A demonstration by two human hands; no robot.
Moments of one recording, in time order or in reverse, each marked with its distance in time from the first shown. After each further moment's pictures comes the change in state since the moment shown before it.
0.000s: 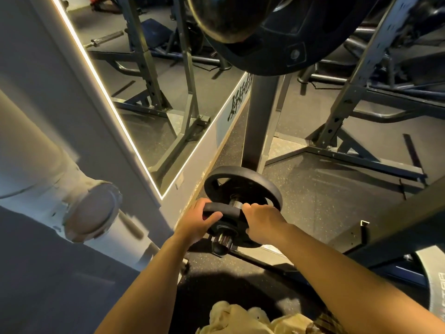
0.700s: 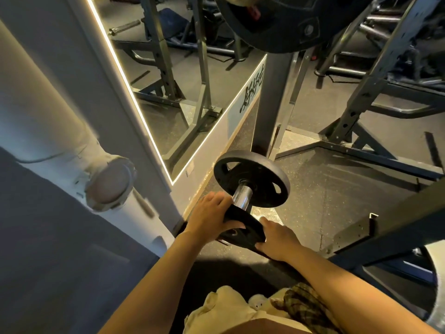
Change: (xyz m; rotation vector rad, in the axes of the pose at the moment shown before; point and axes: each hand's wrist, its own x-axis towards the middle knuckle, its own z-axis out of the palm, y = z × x) left_hand -0.048 0.016 0.010 0.668 0.116 0.424; right_hand -0.038 0.017 0.077 0.280 -0.083 0.060
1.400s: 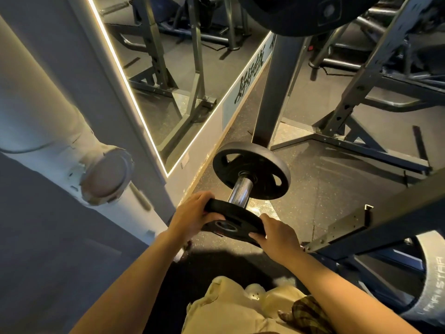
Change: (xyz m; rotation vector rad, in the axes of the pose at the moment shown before) left_hand -0.027 -0.037 -0.003 -0.379 -0.036 -0.147; right_hand -0.015 -0.010 0.017 0.053 0.227 -0.005
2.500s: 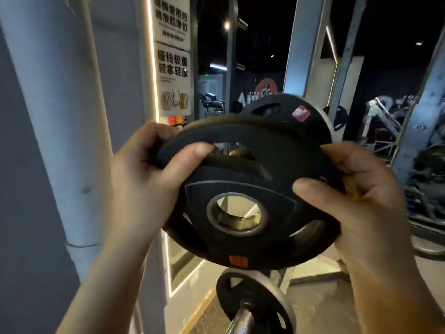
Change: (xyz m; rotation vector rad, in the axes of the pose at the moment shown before) left_hand -0.012 0.271 -0.256 -0.308 1.119 0.495; right_hand -0.092 -0.128 -0.325 0.935 0.639 -0.987
